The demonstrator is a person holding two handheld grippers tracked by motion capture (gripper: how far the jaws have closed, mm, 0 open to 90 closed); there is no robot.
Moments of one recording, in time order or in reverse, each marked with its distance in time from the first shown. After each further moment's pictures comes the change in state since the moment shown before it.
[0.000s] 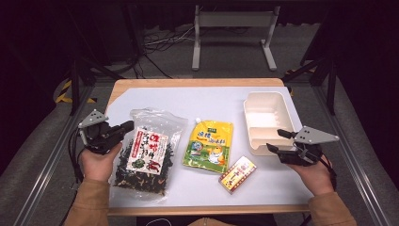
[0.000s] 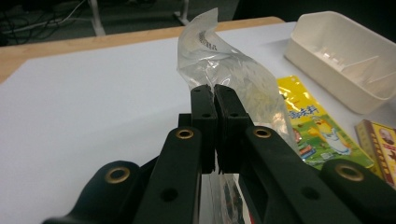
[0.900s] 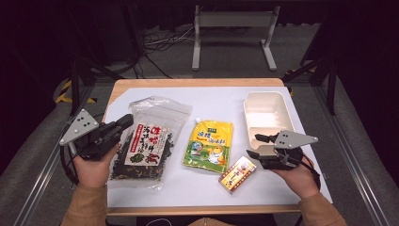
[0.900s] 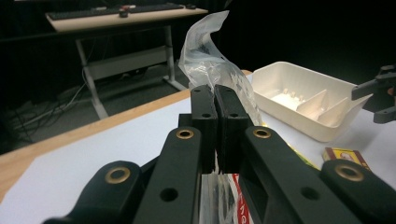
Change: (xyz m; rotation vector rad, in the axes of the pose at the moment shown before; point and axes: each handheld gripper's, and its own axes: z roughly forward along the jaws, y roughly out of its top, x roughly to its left) left arm -0.044 0.022 -0.041 -0.223 -0.049 0.209; right arm 0.045 0.030 0.022 -0.032 0.169 -0.077
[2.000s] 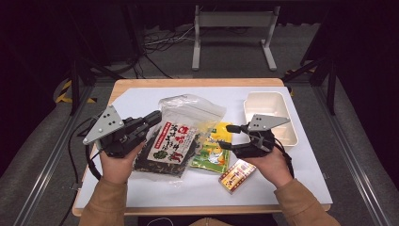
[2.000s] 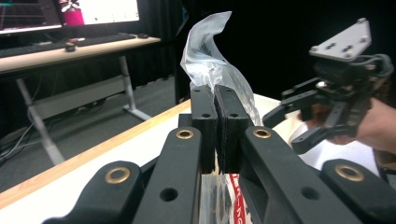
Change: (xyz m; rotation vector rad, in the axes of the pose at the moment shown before) left arm -0.037 0.021 0.033 -0.101 -0.190 0.050; right arm 0.010 0.056 0.054 -0.090 0.181 0.118
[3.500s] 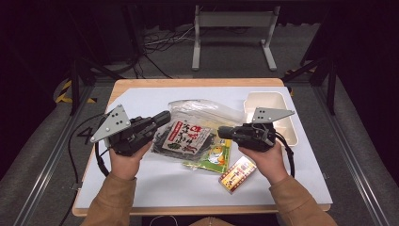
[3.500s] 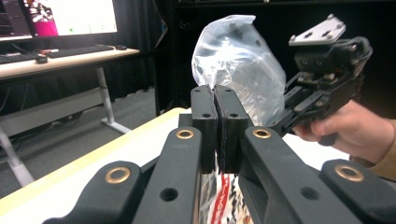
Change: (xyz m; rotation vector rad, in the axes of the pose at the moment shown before) left arm 0.000 -0.005 0.014 -0.042 -0.073 0.004; right arm 0.002 0.022 -0.010 -0.068 0.081 0.055
